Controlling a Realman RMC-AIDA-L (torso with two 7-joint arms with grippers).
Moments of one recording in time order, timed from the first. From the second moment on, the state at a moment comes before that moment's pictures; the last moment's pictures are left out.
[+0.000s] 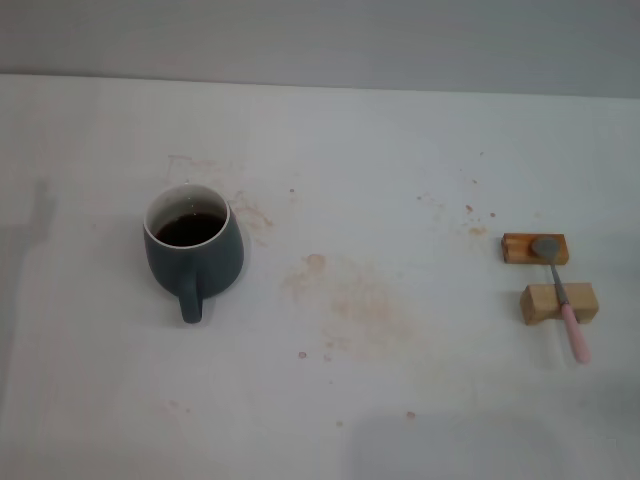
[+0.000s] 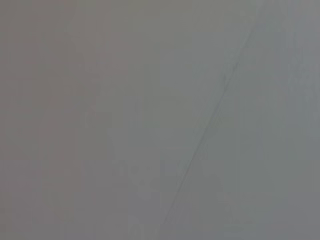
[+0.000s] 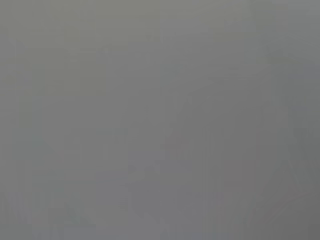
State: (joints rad) left arm -0.30 -2.08 -1.34 -0.21 2.54 1.47 -0.57; right arm 0.34 2.08 -0.23 0.09 -0.75 -1.47 0.27
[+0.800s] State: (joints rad) left arm -0.30 -2.07 -1.34 -0.21 2.54 1.46 -0.57; right arm 0.37 2.08 -0.23 0.09 -0.75 -1.47 0.29
